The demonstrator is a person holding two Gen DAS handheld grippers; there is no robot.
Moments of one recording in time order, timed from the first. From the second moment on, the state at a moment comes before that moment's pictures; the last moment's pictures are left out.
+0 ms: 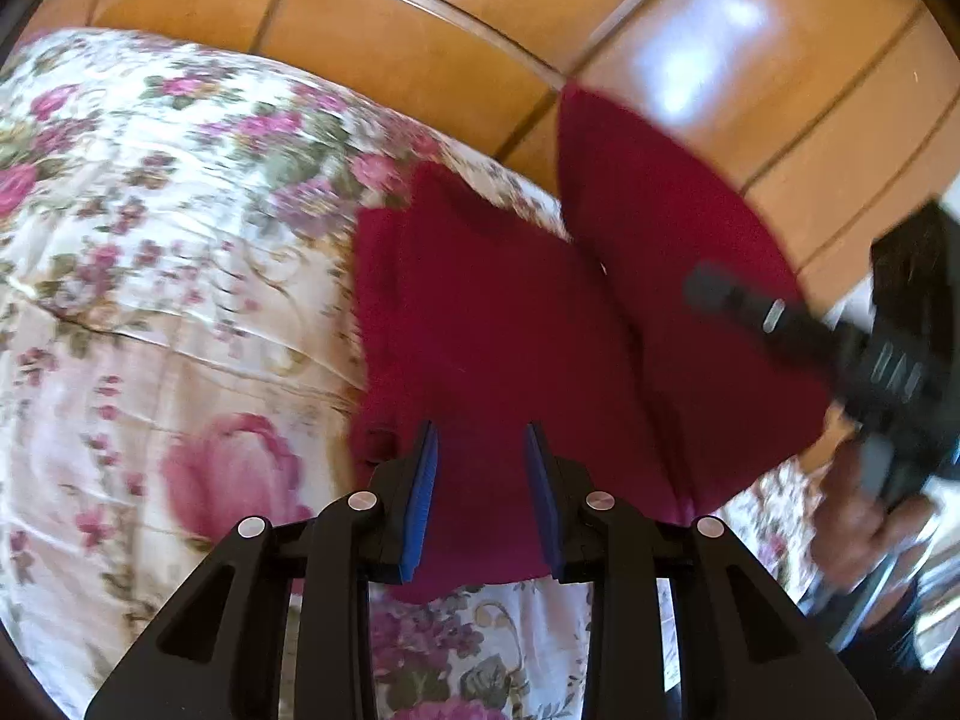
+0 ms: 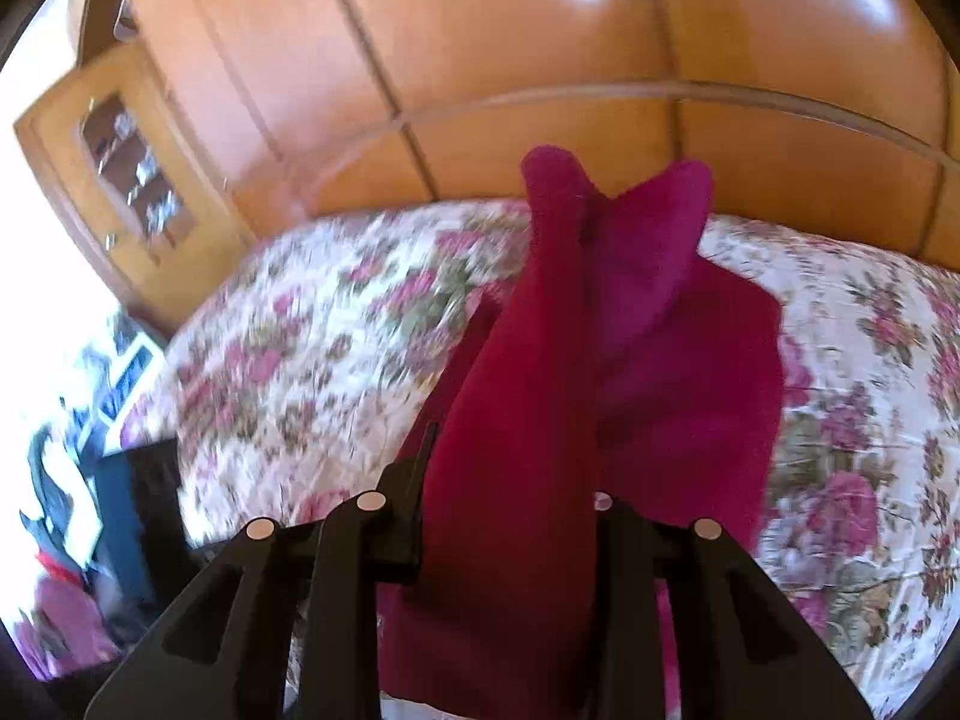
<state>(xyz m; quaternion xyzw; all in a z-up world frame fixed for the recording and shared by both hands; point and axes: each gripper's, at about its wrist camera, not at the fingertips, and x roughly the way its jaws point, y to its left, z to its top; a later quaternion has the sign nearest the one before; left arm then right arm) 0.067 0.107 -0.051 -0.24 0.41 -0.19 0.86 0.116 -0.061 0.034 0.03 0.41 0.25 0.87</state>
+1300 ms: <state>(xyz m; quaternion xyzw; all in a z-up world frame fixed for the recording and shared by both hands) 0.075 0.092 -0.017 -0.24 0.44 -0.23 0.84 0.030 -0.119 -0.043 -0.07 0.39 0.19 0.90</state>
